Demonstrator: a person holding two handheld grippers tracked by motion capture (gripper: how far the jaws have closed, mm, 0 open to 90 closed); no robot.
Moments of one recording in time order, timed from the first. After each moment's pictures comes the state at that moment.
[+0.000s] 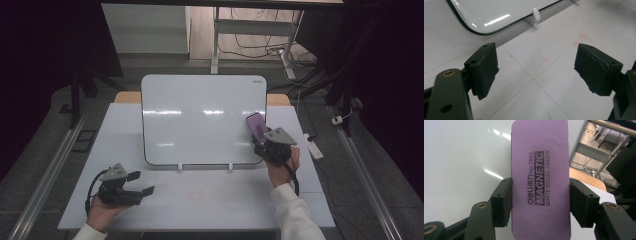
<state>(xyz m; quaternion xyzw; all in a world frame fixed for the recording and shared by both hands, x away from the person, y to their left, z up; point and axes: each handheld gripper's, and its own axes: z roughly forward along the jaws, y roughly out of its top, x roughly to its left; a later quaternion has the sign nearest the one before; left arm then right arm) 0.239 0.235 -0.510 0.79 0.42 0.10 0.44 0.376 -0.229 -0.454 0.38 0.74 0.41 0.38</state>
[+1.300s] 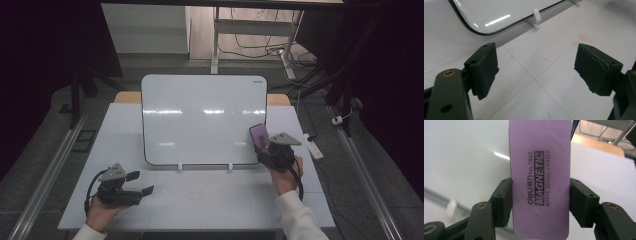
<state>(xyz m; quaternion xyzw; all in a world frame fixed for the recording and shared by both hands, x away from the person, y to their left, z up) 0.239 0.236 -0.509 0.79 0.42 0.10 0.44 0.359 -0.238 -0.465 0.43 0.77 0.36 0.30</state>
